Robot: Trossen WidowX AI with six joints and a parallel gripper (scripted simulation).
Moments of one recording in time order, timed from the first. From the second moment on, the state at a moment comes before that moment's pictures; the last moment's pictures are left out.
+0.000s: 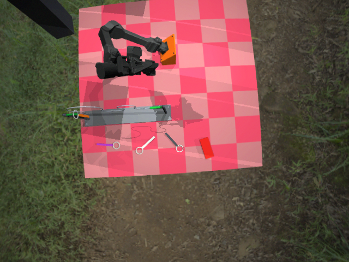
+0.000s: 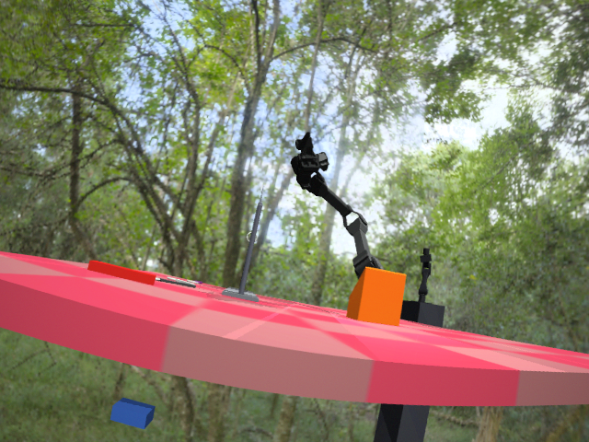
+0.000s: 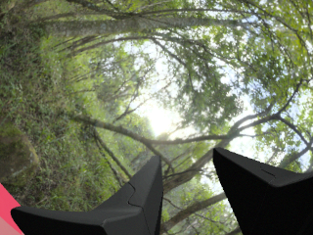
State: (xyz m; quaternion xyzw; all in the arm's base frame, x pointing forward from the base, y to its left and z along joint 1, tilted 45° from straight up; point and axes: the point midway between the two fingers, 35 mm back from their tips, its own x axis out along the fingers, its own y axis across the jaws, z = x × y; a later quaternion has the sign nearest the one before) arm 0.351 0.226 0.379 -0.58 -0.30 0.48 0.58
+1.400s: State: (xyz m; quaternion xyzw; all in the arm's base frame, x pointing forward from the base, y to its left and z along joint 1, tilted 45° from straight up) arm 0.344 -0.203 0.449 -0.63 -0.01 0.02 0.77
